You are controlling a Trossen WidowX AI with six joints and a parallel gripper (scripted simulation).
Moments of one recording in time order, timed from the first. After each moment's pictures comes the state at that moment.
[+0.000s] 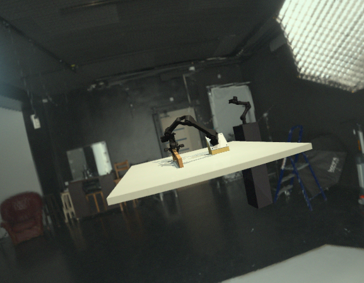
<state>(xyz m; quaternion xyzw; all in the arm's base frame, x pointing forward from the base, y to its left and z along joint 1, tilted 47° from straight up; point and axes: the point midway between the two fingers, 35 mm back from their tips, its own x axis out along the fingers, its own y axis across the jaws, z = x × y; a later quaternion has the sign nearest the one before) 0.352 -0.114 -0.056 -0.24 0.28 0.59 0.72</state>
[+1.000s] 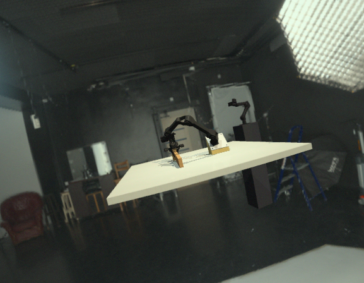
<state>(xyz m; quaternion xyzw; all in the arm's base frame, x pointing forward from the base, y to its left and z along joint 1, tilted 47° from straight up) 0.353 -0.116 -0.058 -0.24 0.28 0.59 0.72</state>
